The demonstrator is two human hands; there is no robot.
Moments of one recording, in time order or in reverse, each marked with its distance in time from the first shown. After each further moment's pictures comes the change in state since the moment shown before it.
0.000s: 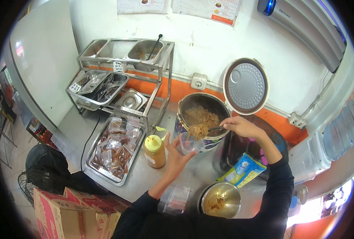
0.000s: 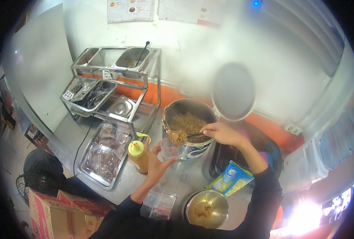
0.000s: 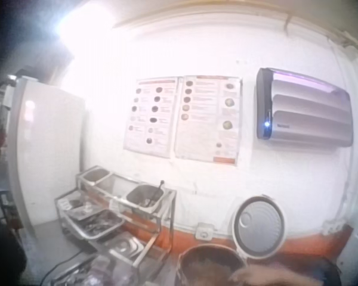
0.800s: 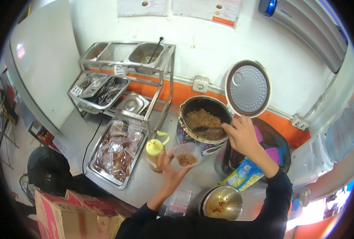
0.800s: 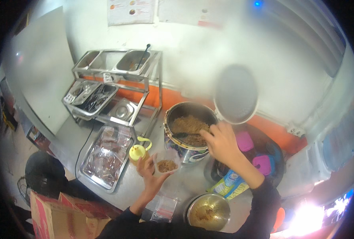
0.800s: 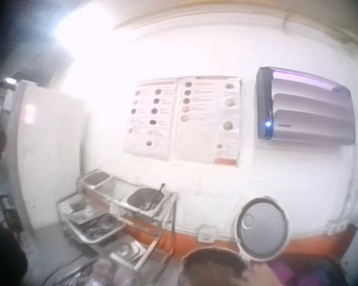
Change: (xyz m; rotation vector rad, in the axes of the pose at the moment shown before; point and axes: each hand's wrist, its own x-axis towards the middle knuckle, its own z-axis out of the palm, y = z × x) left_hand -0.037 -0.020 -0.013 0.134 0.063 0.086; right_hand -0.018 -0.026 0.029 -0.940 0.655 -0.543
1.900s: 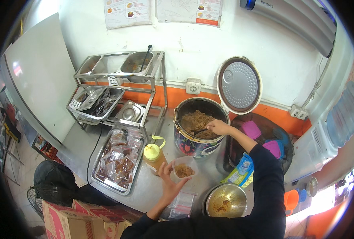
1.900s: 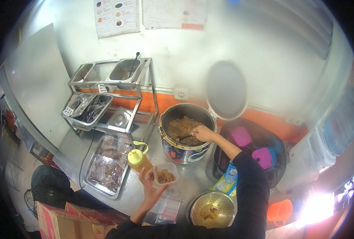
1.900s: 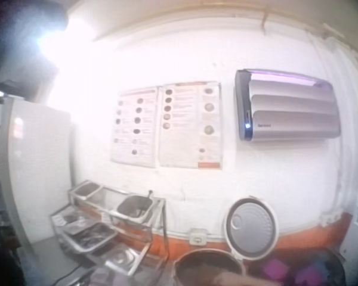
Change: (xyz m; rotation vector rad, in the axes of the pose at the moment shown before) left_hand -0.032 0.002 -0.010 -0.067 -0.106 -0.006; right_hand -0.019 0.058 0.160 0.756 -0.589 0.423
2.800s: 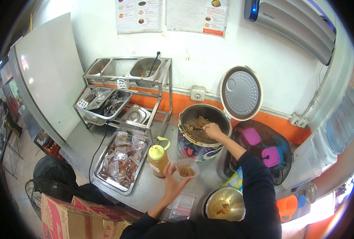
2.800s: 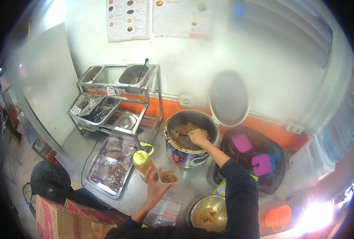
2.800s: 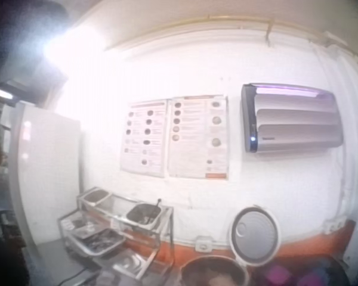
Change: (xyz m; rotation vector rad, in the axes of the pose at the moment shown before) left_hand 0.000 0.000 0.002 0.056 0.030 0.011; right_hand 0.024 -0.020 0.031 0.110 0.324 0.280
